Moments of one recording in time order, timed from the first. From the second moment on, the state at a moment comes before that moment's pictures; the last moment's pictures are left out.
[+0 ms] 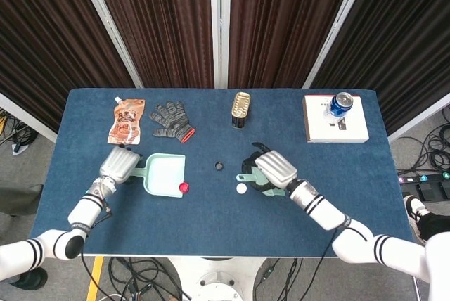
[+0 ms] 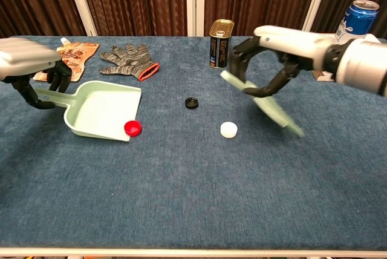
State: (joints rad) left arm -0.71 -1.42 -0.08 -1.40 1.03 0.83 0.54; right arm 0.79 -1.53 0.11 -1.32 -1.55 0.89 0.31
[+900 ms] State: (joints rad) left arm -0.82 -1.43 -0.06 -1.44 0.90 0.76 0.58; right arm 0.99 -1.83 0.08 -0.97 -1.70 0.96 0.58
